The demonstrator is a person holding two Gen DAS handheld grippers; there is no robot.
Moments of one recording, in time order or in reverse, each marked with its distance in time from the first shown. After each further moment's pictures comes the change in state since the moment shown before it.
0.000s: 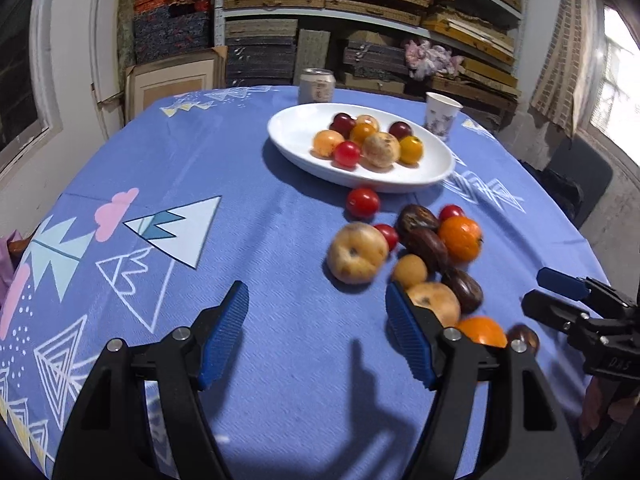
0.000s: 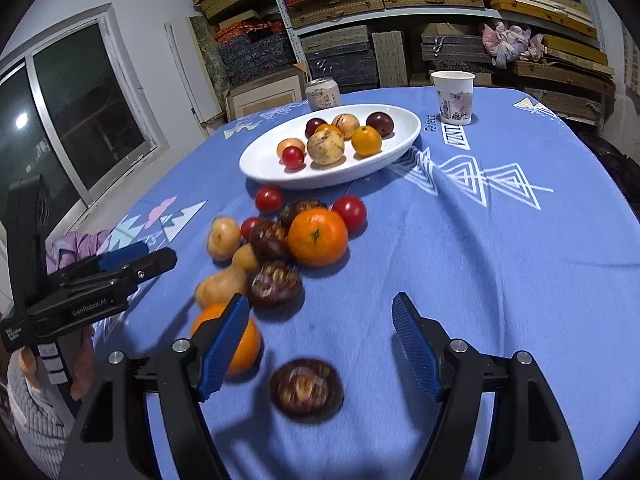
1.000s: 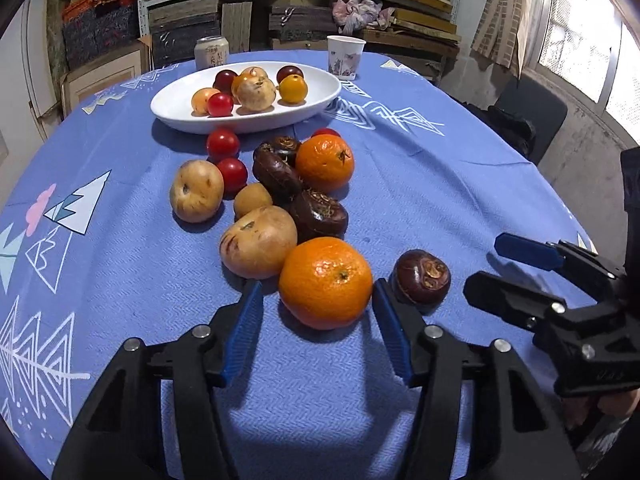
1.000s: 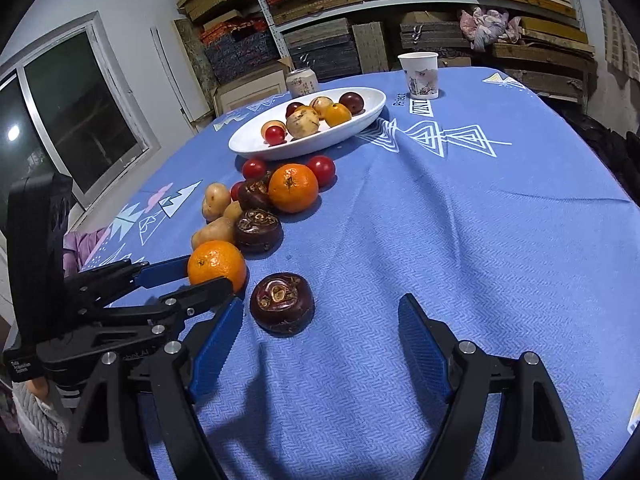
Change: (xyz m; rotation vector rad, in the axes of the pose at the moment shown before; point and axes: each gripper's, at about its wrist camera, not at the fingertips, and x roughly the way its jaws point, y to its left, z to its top) left arm 0.011 -0.086 -0.030 0.143 0.129 -0.146; right arm -0.033 -0.020 -0.037 0.064 0.021 -0.021
